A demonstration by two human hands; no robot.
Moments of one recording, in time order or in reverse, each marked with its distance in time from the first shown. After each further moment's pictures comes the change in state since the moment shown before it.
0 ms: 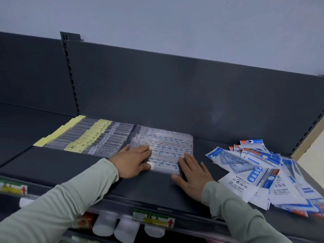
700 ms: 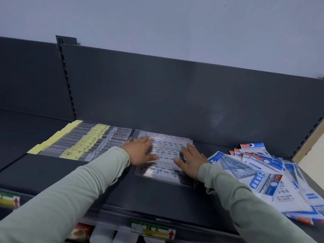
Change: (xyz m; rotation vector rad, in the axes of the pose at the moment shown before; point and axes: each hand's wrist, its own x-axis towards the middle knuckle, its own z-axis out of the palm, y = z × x) left_hand 0.051 -0.007 -0.024 -0.031 0.005 -0.078; right_hand 0.055 0.016 -0.029 0.109 0.030 0.097
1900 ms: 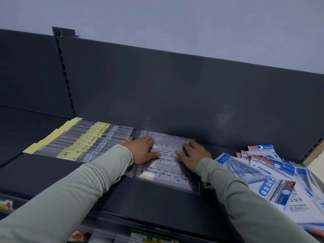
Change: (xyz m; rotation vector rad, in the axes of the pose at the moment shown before) left_hand 0.022 -0.005 0.001 0.012 0.017 0.004; right_hand 0.040 0.001 -0.001 -0.043 0.127 0.029
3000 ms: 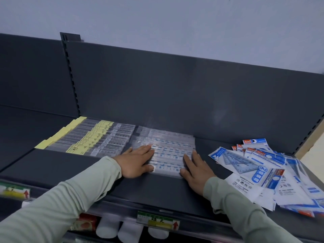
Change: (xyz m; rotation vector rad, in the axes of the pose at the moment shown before) left_hand -0.067 0.001 0.019 -0.034 -0.140 0.107; right_hand -0.080 -0.004 0.021 0.062 -0.089 -0.055
